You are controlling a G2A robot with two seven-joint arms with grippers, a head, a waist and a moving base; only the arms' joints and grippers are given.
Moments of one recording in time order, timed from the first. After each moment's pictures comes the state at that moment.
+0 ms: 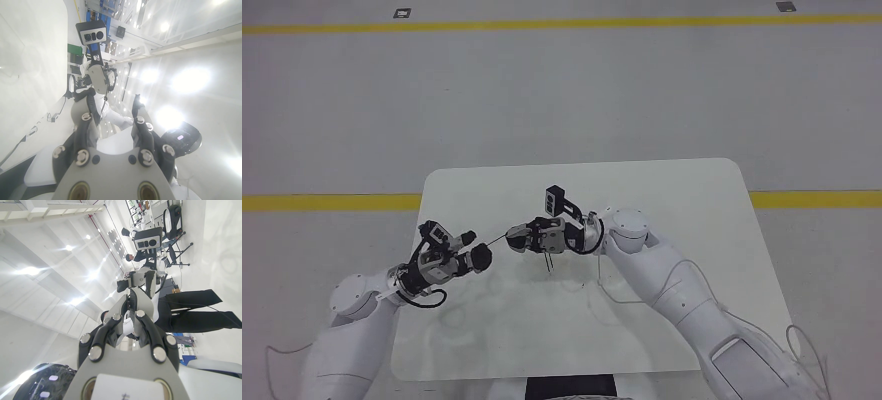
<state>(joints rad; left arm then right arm) 1.60 -1.11 -1.60 -1.43 -0.76 -0.05 -1.31 -0.98 -1.46 0.85 -1.05 0.66 0.13 1.07</state>
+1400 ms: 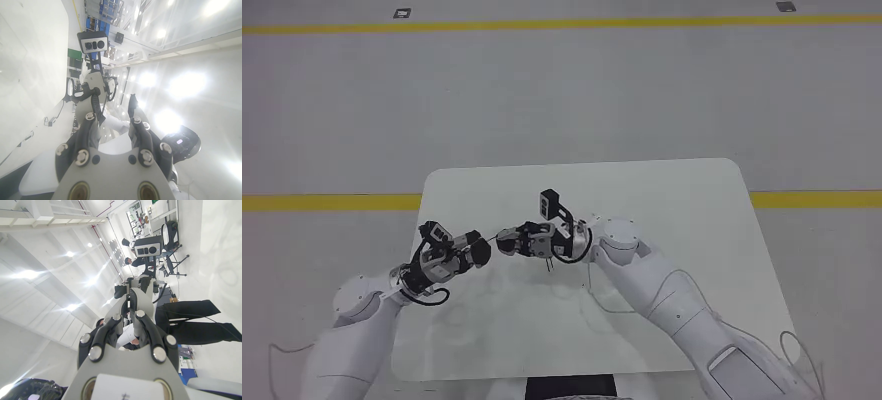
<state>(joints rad) 1.60 -1.08 -1.56 -1.43 -0.80 -0.08 -1.23 -1.03 -1.47 0.82 -1.12 0.62 0.10 0.94</state>
